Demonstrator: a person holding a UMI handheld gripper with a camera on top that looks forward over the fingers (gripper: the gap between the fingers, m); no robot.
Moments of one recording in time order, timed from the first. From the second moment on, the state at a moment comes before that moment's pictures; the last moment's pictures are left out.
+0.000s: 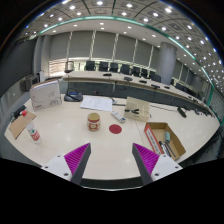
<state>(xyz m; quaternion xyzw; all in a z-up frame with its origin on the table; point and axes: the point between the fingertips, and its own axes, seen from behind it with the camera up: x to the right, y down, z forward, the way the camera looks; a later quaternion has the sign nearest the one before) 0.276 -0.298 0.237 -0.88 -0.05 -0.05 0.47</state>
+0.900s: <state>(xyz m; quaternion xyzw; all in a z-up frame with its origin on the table) -0.161 -0.255 0.071 -0.85 -0.14 0.07 0.50</state>
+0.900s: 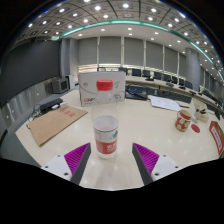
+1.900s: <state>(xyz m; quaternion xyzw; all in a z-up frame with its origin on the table) -0.156 -0.117 0.223 -0.76 0.09 0.36 0.54</state>
